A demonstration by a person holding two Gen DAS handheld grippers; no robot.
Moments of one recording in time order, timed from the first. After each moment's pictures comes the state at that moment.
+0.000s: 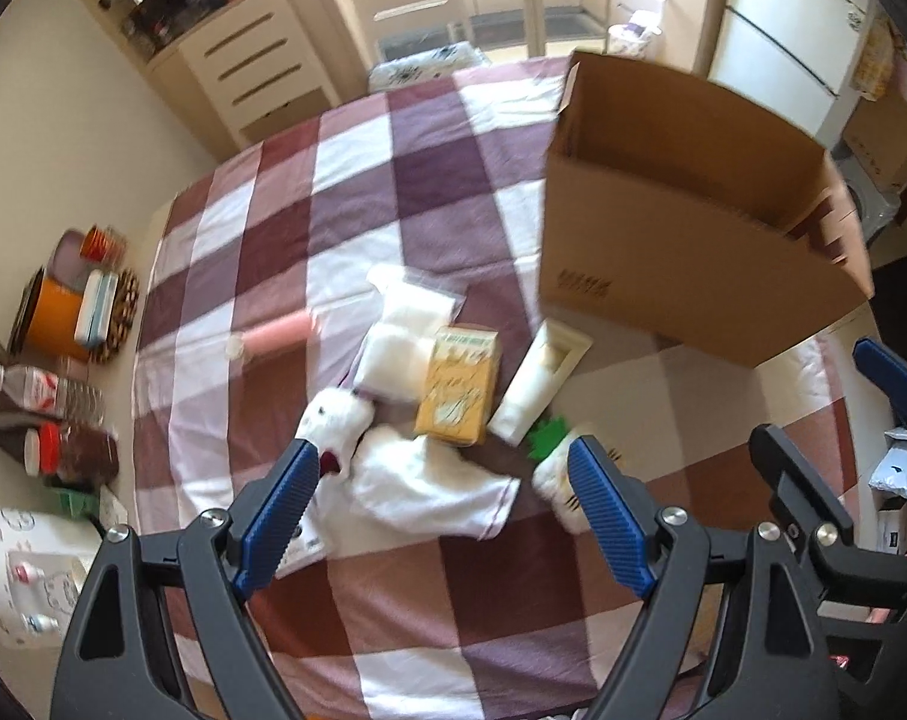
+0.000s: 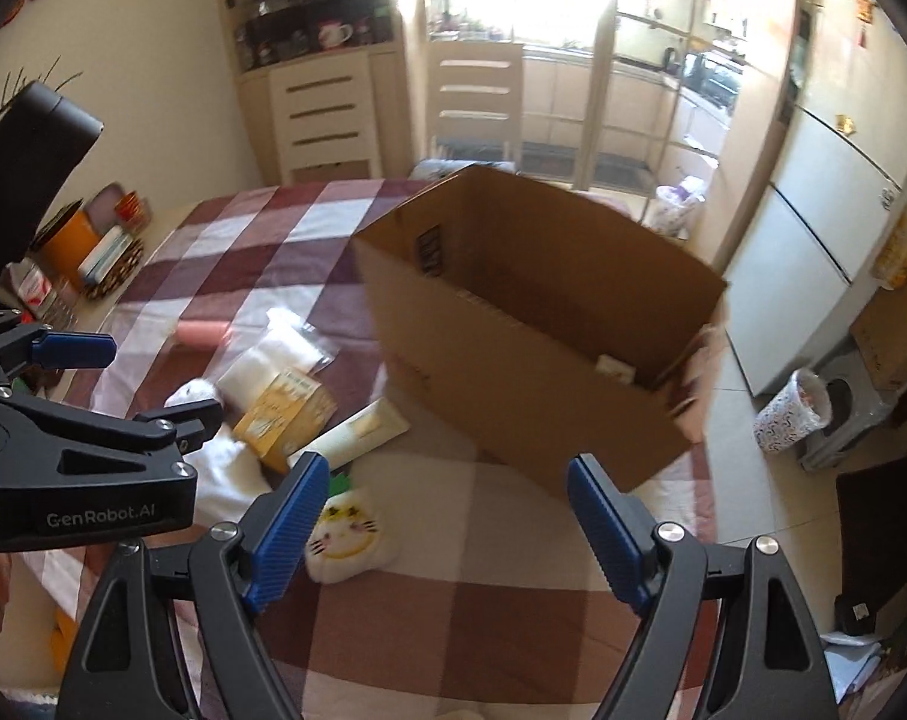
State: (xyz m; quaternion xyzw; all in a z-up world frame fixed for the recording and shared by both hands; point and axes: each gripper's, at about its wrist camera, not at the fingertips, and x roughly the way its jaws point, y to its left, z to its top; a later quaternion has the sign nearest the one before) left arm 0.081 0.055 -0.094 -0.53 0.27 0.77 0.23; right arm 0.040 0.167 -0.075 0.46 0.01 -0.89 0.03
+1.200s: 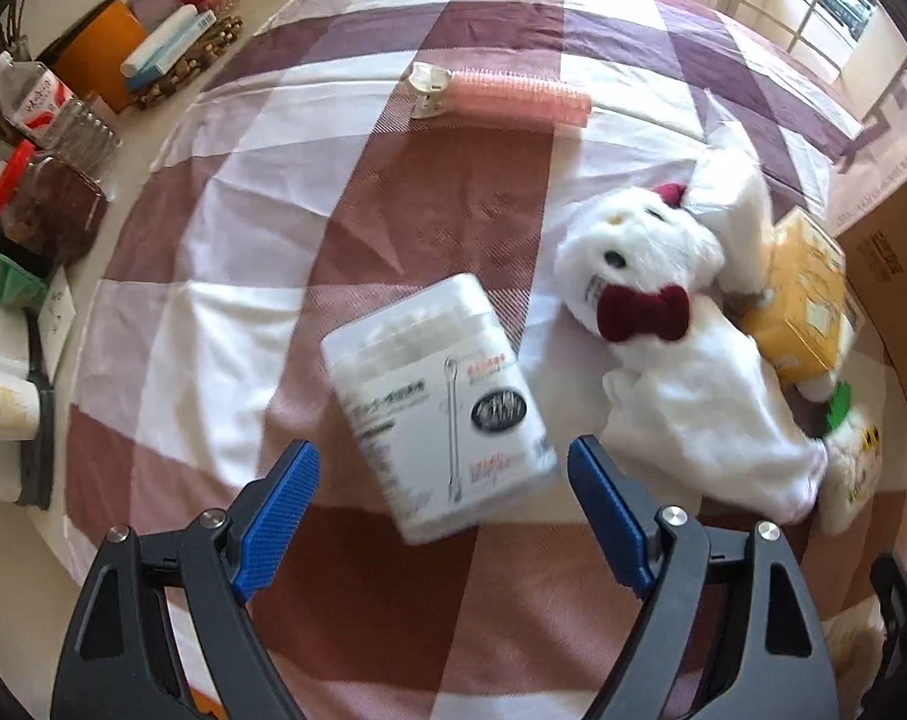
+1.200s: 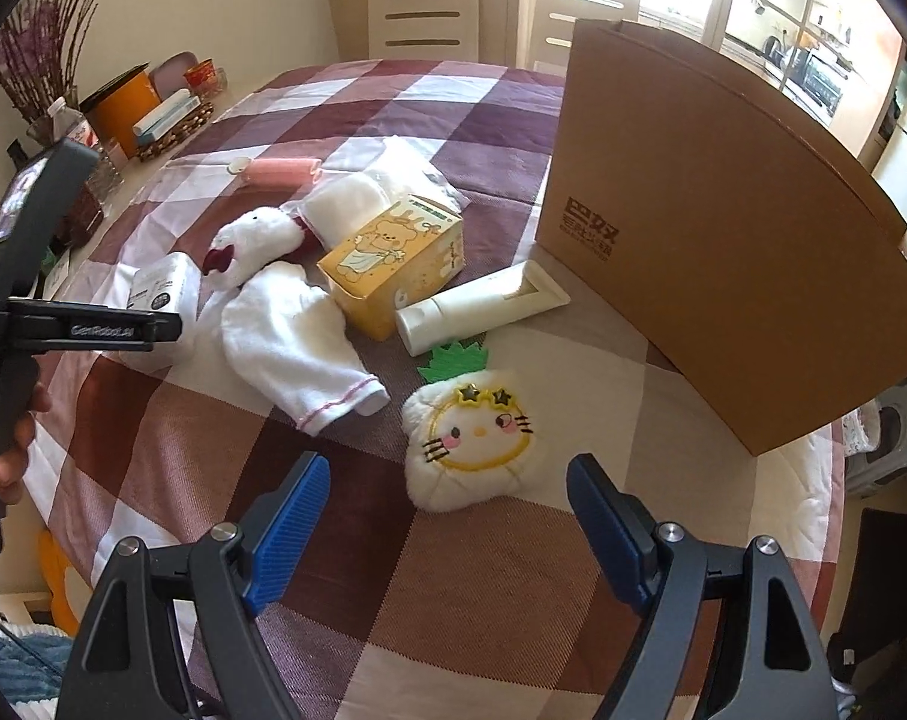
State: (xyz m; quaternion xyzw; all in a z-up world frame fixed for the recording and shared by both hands) left arm 0.005 -0.120 -0.239 -0.62 0.12 0.77 0.11; right arm 0.057 0.092 -0.176 0.53 0.06 -0.84 0.12
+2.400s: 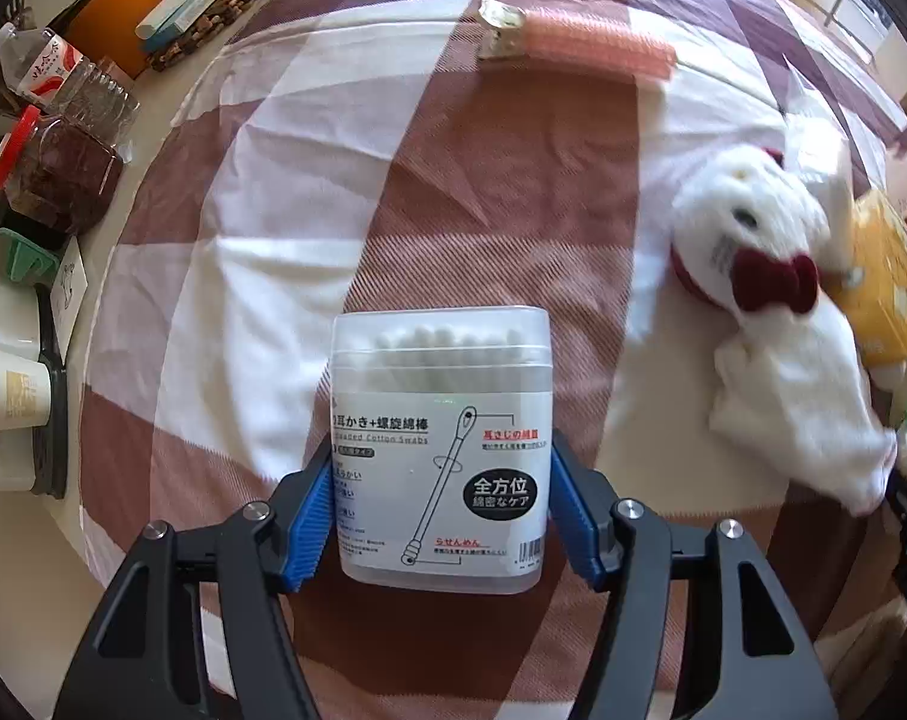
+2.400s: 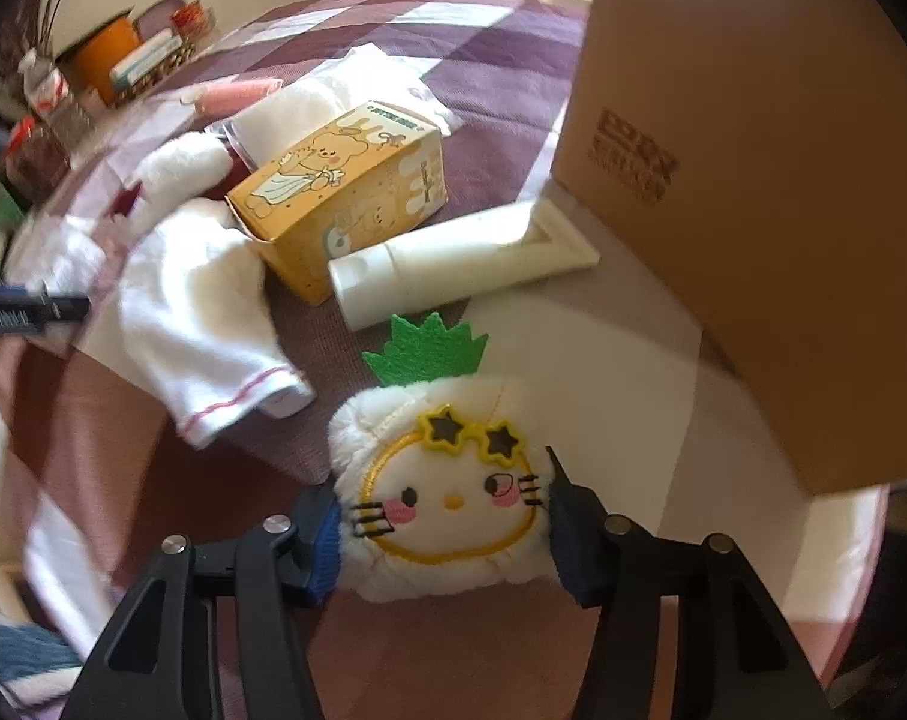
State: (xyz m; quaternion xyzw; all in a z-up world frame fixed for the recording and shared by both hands) left arm 0.003 -0.140 -0.261 -0.65 0.15 0.74 0.08; right arm 0.012 0.095 -0.239 0.57 0.07 -0.80 0.13
